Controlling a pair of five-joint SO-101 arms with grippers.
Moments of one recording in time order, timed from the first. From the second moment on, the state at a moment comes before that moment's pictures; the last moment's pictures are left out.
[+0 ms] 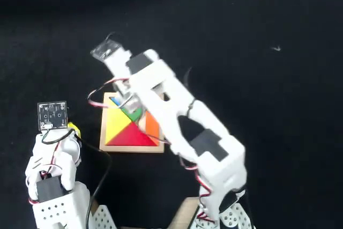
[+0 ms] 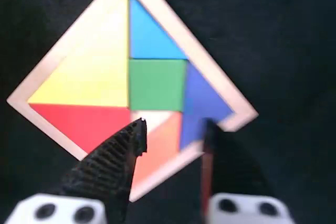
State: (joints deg) left arm -21.9 -103.7 96.3 58.1 -14.1; right arm -35.6 20.1 -10.1 81.2 10.1
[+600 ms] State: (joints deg) left arm -21.9 -103.7 96.3 58.1 -14.1; right arm -37.9 23.3 2.7 71.6 11.6
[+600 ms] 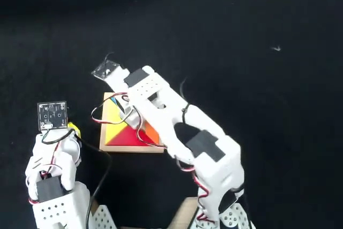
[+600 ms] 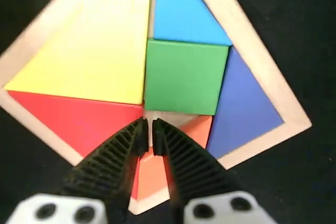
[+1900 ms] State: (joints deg) left arm -21.9 -103.7 96.3 58.1 -14.1; right arm -36.0 10.0 9.9 72.0 11.6
